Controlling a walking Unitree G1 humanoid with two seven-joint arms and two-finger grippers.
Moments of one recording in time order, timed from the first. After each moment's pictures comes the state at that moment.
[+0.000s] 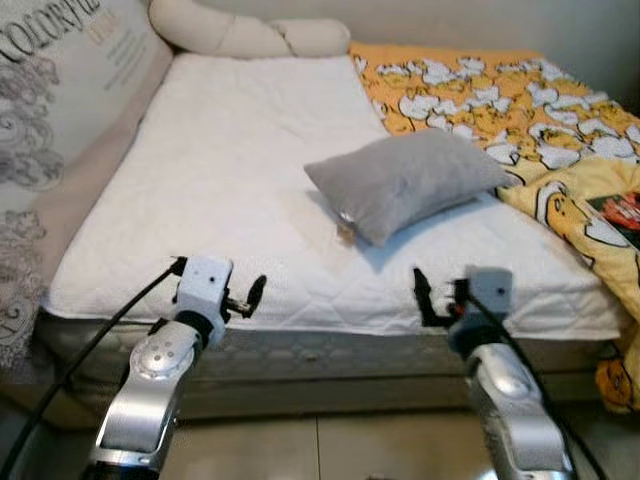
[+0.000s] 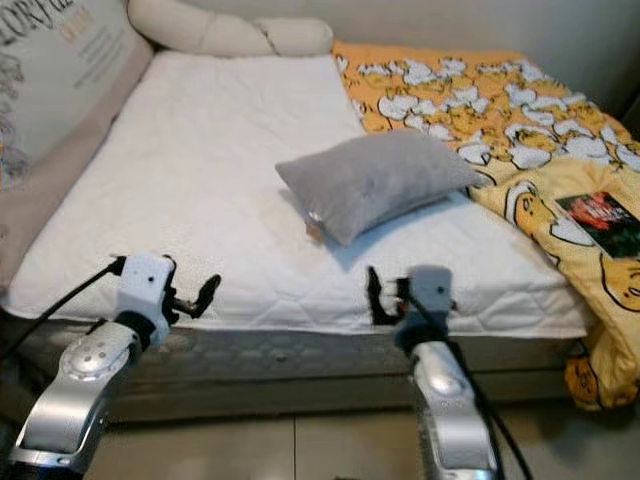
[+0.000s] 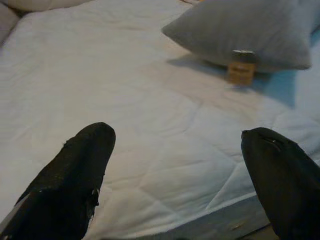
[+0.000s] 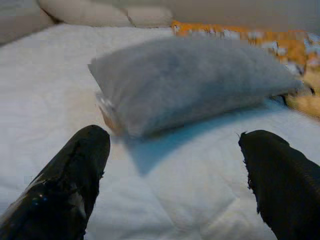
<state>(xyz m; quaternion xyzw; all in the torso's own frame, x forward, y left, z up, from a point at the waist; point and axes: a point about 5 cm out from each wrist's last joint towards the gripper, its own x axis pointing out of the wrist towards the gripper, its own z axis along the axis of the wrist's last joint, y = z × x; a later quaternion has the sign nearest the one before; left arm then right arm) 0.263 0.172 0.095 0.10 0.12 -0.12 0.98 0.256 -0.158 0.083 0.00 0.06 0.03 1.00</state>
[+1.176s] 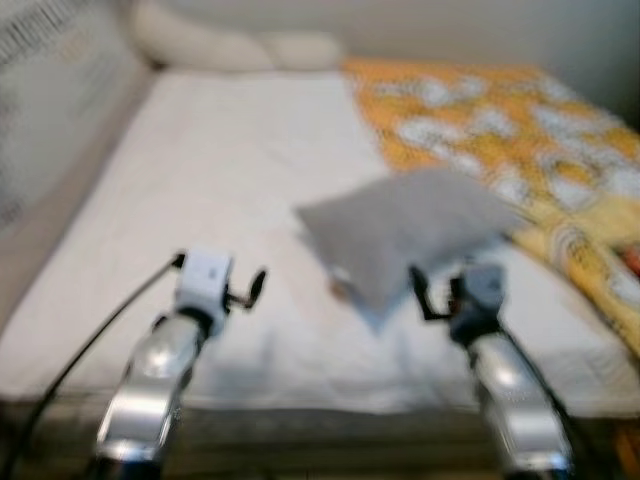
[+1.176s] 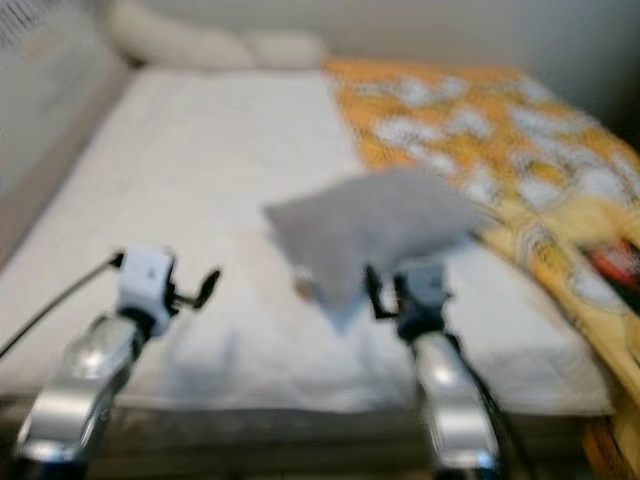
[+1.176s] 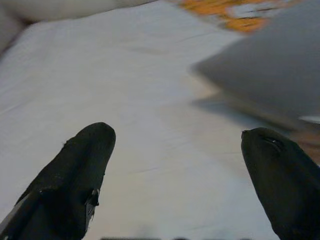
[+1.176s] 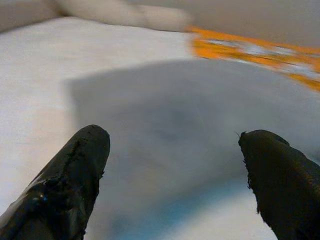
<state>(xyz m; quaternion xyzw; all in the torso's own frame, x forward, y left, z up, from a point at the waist) 0.268 0.177 0.098 0.10 0.11 -0.11 0.98 0.268 -0.150 0.079 -0.02 0.06 0.08 1.00</state>
